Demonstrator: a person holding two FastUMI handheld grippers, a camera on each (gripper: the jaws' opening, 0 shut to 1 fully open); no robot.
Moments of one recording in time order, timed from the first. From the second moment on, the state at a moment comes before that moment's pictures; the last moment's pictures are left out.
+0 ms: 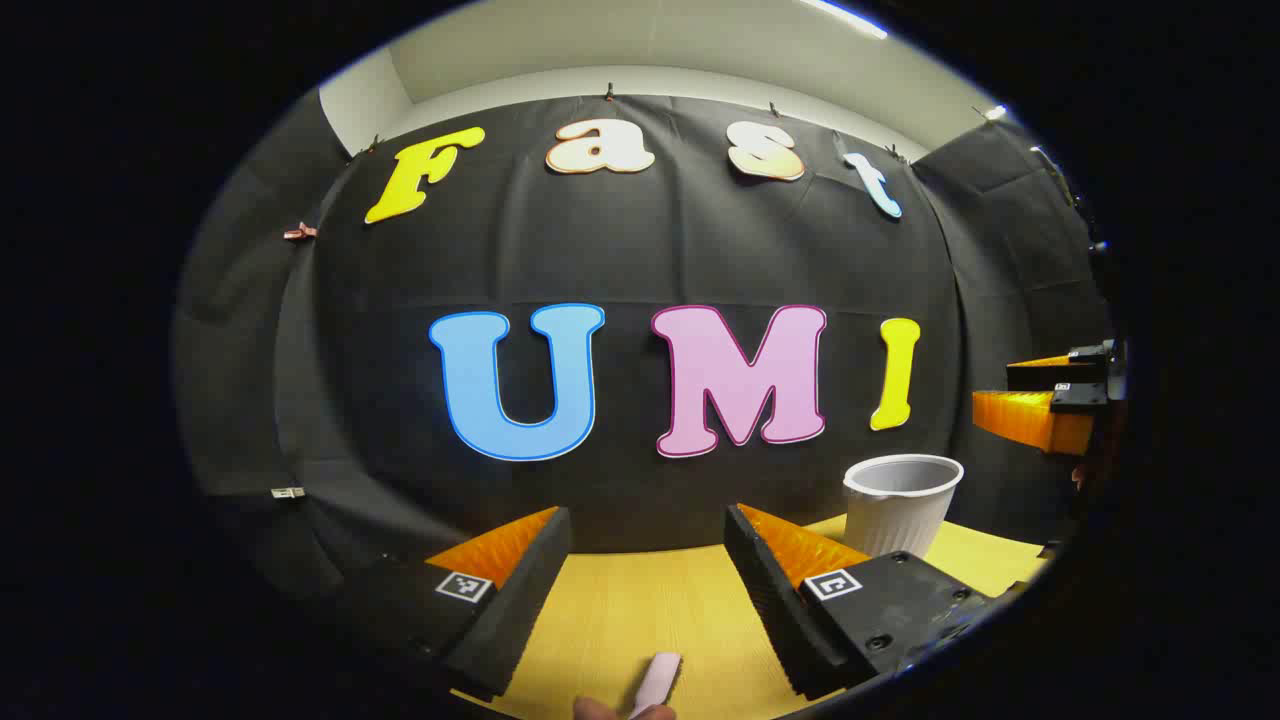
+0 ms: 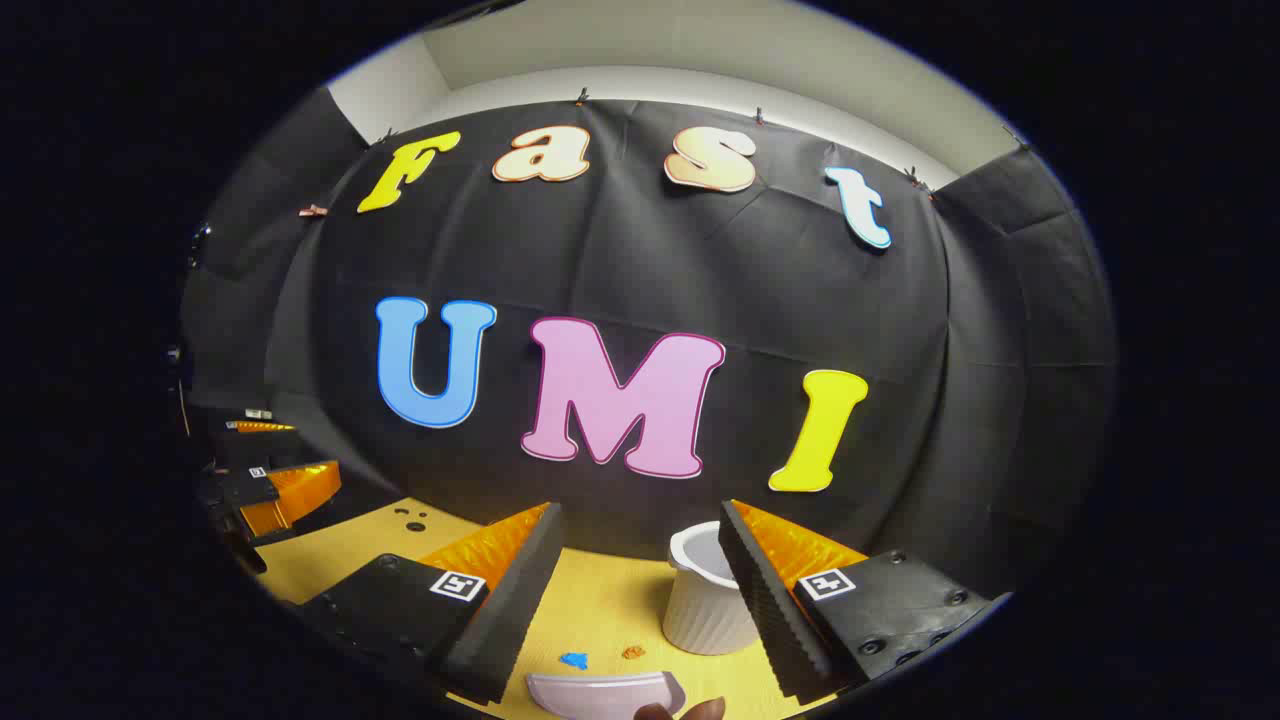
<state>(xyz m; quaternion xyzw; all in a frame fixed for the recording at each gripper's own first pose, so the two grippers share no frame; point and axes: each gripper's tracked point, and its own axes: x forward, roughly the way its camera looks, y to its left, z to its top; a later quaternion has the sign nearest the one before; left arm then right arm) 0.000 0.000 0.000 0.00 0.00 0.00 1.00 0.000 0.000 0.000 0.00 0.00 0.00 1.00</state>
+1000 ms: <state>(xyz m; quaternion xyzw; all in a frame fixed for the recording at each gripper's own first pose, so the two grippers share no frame) -0.006 -0.019 -0.052 0.01 0.06 -0.02 1.00 -0.064 0.025 -0.144 0.00 0.22 0.11 0.97</state>
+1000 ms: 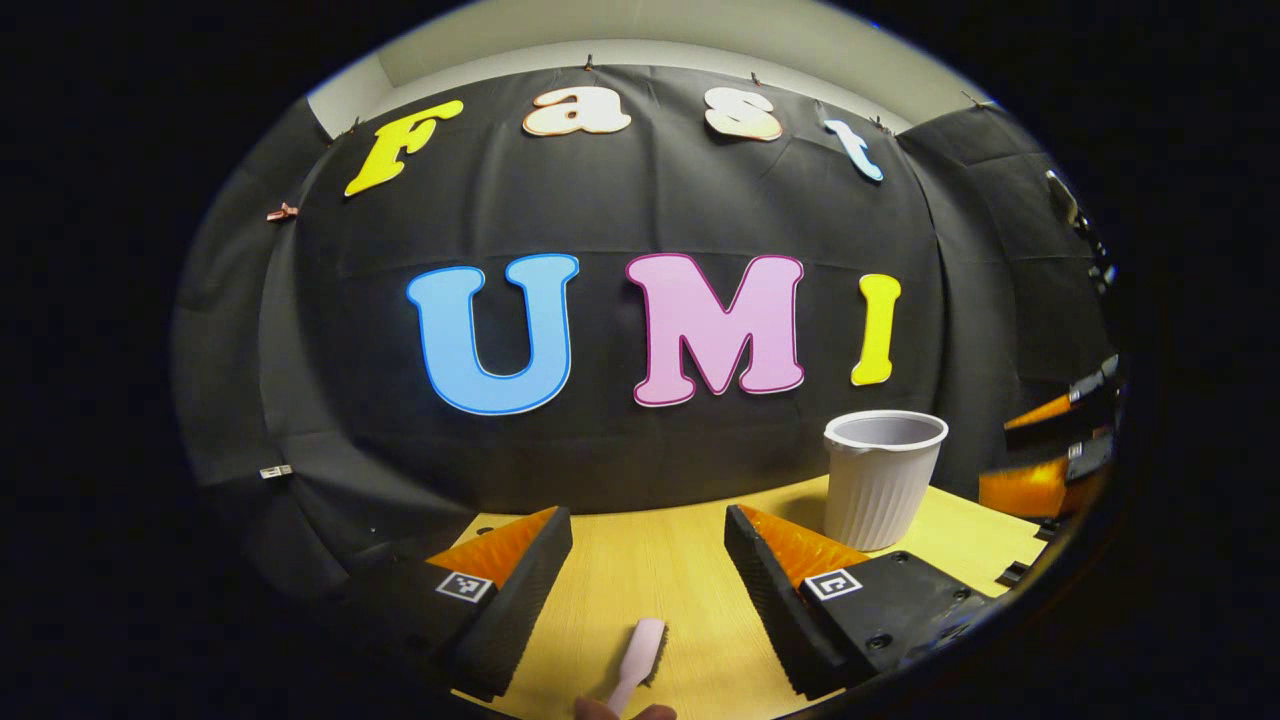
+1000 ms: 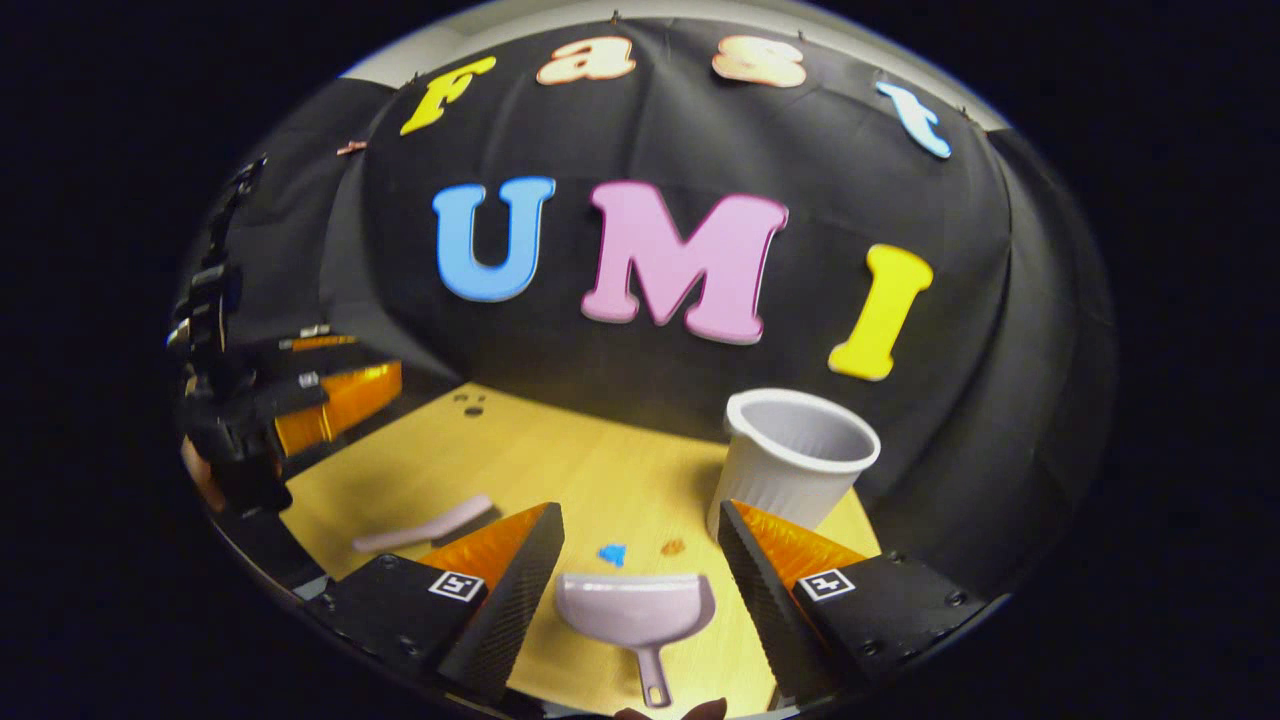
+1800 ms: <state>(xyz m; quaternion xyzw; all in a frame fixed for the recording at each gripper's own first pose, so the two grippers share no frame) -0.015 -0.008 -0.064 0.04 0.07 0.01 1.00 -0.117 0.016 -0.426 0.00 0.56 0.12 0.82</state>
